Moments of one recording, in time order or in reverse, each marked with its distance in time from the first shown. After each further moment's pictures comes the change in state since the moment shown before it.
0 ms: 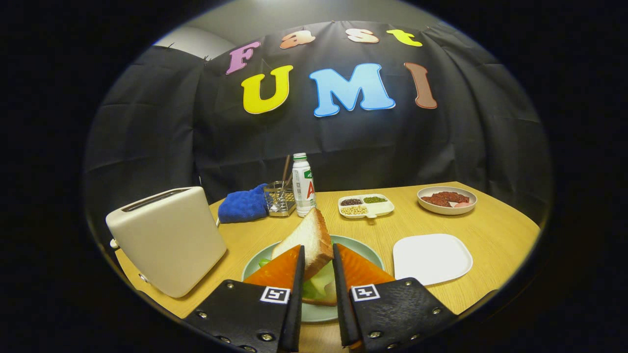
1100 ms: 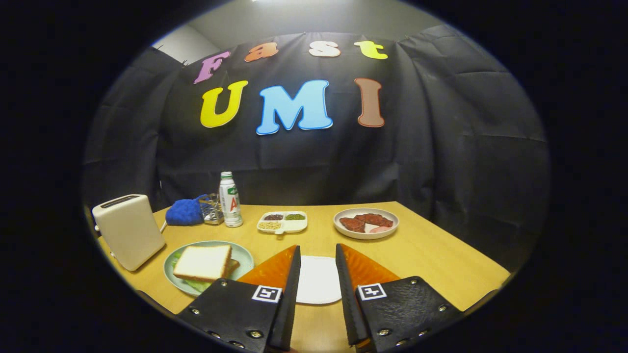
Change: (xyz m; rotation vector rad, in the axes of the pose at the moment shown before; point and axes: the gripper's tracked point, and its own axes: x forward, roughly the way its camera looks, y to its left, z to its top) arm -0.068 -0.202 0.048 -0.062 -0.088 -0.231
